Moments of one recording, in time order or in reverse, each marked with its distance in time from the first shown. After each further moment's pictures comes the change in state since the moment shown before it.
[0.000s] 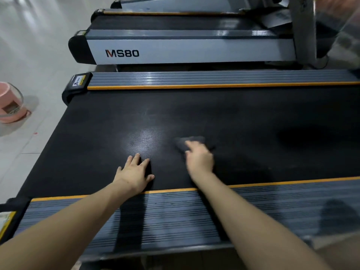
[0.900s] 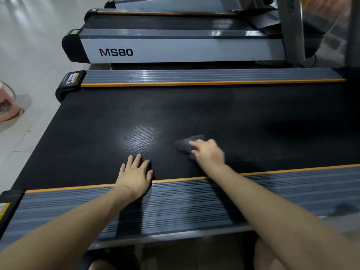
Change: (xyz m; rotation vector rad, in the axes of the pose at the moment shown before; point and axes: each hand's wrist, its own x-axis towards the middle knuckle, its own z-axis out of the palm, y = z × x) left_hand -0.028 0.026 0.034 -0.007 0.109 0.043; right_hand -0.010 0.054 -0.060 -0.174 -0.131 -0.149
